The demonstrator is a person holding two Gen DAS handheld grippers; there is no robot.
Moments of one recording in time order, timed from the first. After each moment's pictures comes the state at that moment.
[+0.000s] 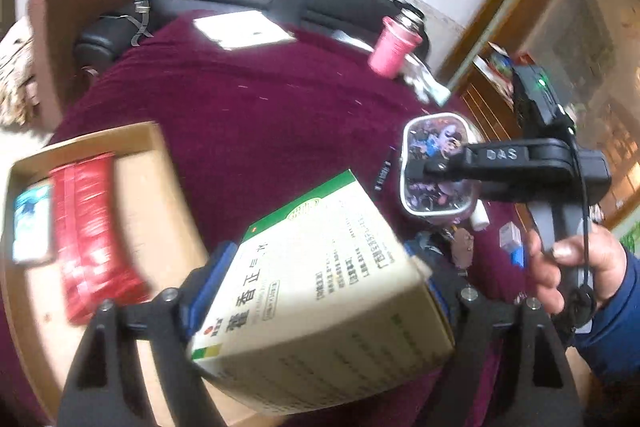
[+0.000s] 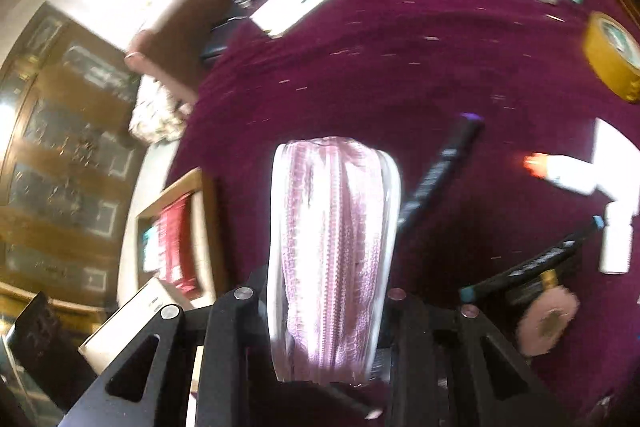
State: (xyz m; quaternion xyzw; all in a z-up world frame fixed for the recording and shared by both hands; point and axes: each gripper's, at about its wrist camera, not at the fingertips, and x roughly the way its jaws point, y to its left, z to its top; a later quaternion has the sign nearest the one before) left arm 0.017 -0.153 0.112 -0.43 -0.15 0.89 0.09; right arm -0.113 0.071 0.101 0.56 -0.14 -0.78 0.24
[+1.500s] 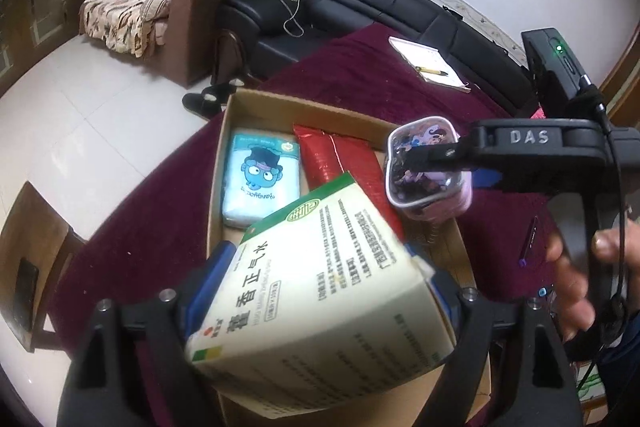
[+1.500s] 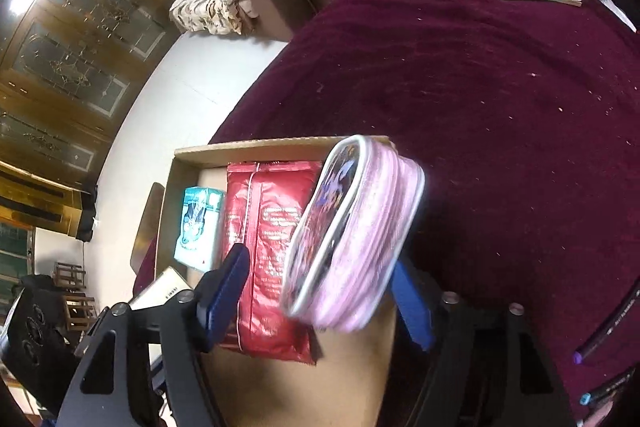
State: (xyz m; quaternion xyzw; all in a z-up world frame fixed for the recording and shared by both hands) left arm 0.069 -0.329 0.073 -0.42 -0.23 0.87 -0.11; right arm -0.147 -0.179 0.067 0.61 0.04 -0.72 0.33
